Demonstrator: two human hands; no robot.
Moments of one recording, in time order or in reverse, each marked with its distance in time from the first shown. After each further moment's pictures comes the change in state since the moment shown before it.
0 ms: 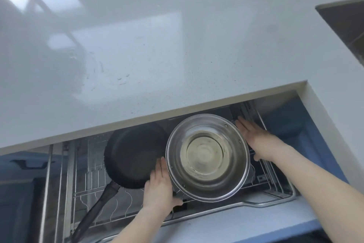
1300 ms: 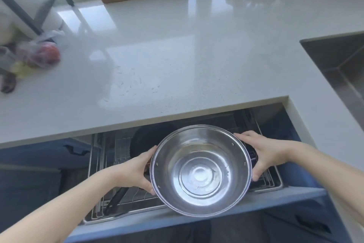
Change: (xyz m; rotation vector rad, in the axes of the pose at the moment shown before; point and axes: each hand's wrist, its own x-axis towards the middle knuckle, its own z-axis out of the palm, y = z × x) left_hand -0.073 -0.090 -0.165 -0.441 -0.413 0.282; right_hand -0.106 -0.038 -0.083 0.419 -0.295 -0.208
